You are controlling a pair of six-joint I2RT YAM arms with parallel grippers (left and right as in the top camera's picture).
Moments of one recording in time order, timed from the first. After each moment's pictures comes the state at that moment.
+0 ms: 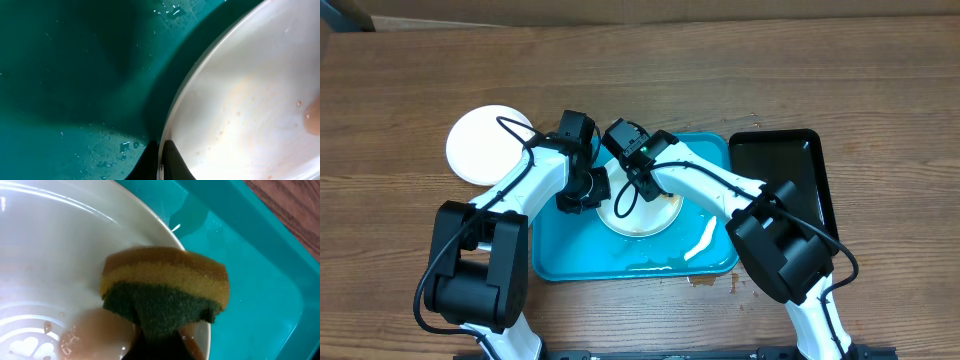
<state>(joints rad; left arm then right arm) -0.23 1.86 1.13 -0.77 0.16 -0.42 0.74 2.20 1.63 -0.85 0.33 0.10</state>
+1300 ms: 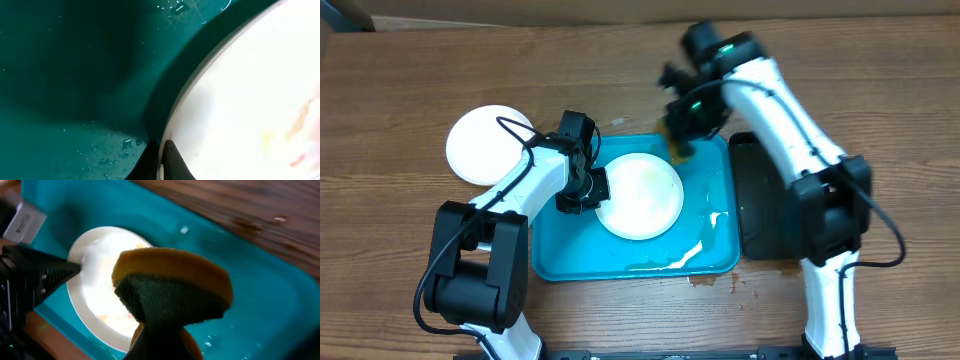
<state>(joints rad) -0.23 1.86 1.13 -0.78 0.16 -0.42 0.37 2.26 2.15 -1.35 -0.41 -0.06</state>
